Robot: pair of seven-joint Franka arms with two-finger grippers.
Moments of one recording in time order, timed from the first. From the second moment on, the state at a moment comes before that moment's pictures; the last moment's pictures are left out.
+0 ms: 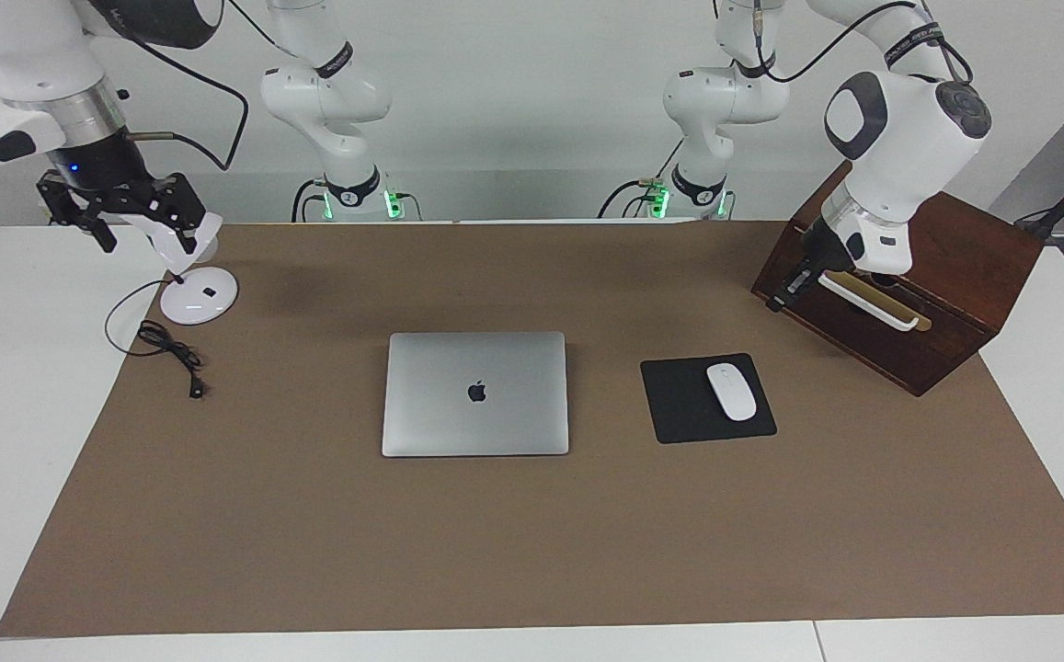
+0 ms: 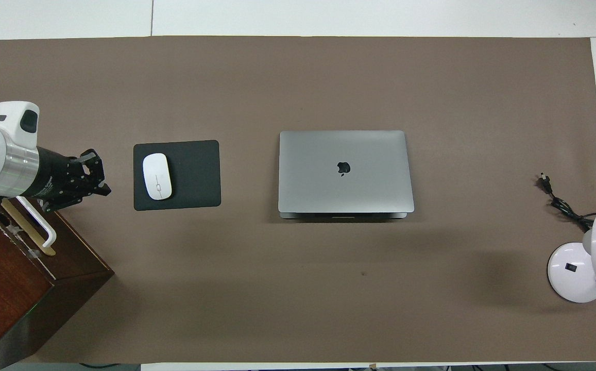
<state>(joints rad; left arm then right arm) -0.08 -0.07 0.01 -1.97 -0.18 1.79 -0.64 -0.02 -0.01 -0.09 -1.53 -0.06 1.59 -0.12</state>
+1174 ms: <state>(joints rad) -0.06 -0.08 -0.02 -1.84 -0.10 1.71 -0.19 -0.02 -0.02 -0.08 -1.53 -0.05 1.49 -0.10</state>
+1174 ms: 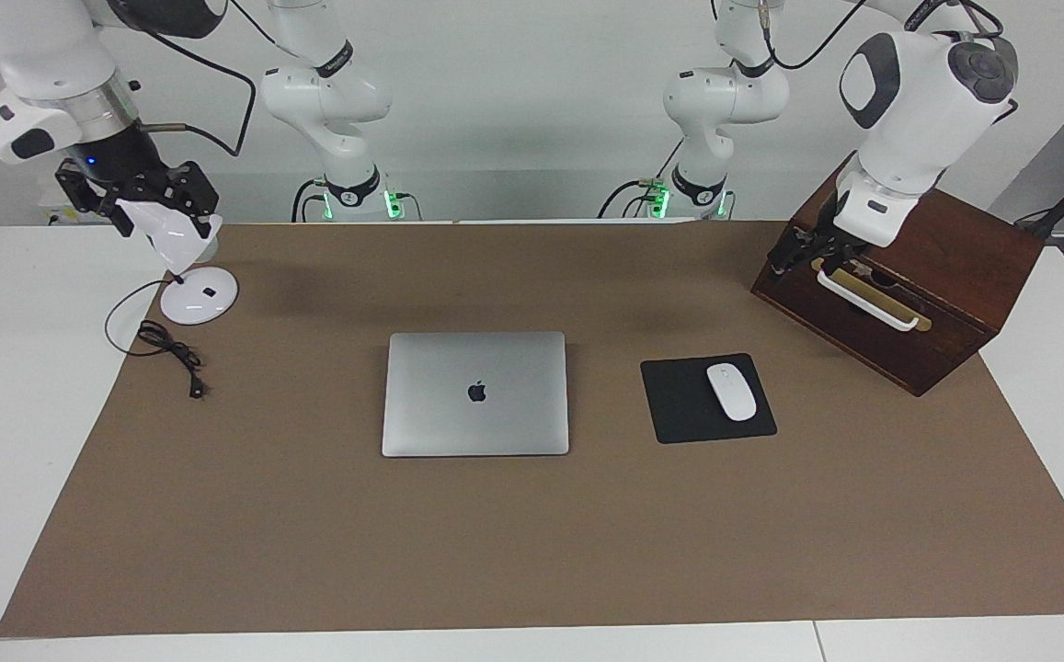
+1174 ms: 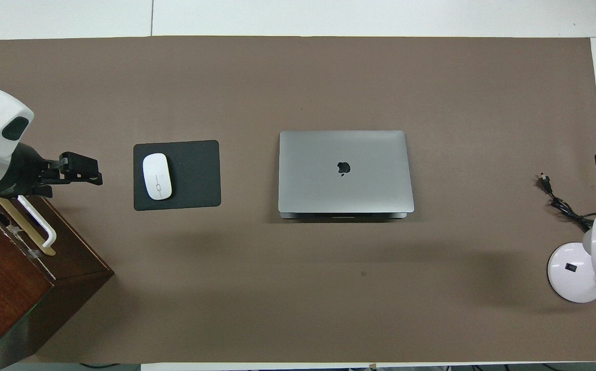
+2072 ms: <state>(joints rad) -0.06 -0.06 -0.08 -1.73 0.00 1.61 -0.10 -0.01 -0.02 -0.09 -1.53 -0.05 1.49 -0.09</state>
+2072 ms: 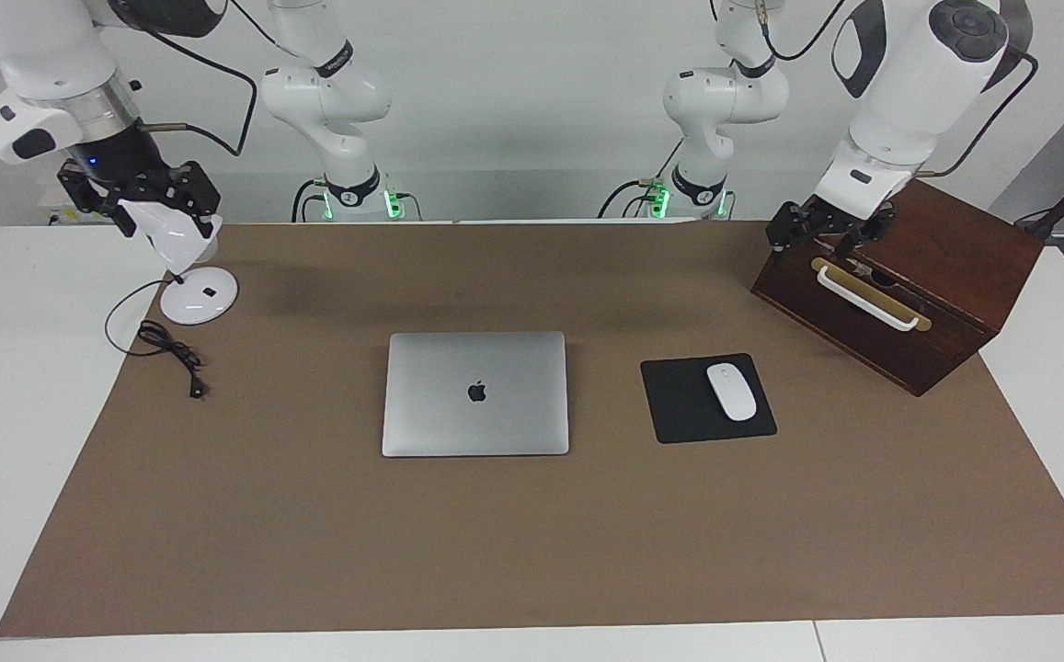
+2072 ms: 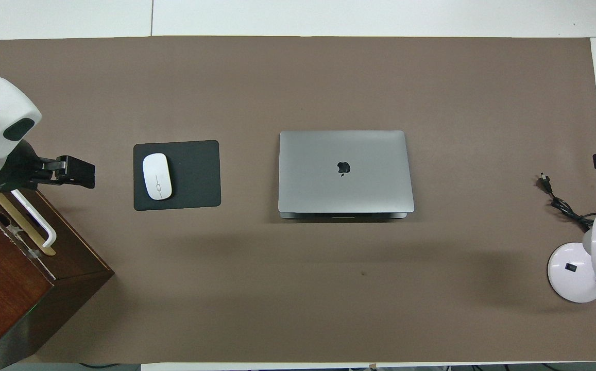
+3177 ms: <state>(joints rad) -0.06 -0.01 -0.08 -1.71 0.00 1.66 -0.10 -0.01 -0.02 -0.08 -1.53 0.00 1.49 -0.03</state>
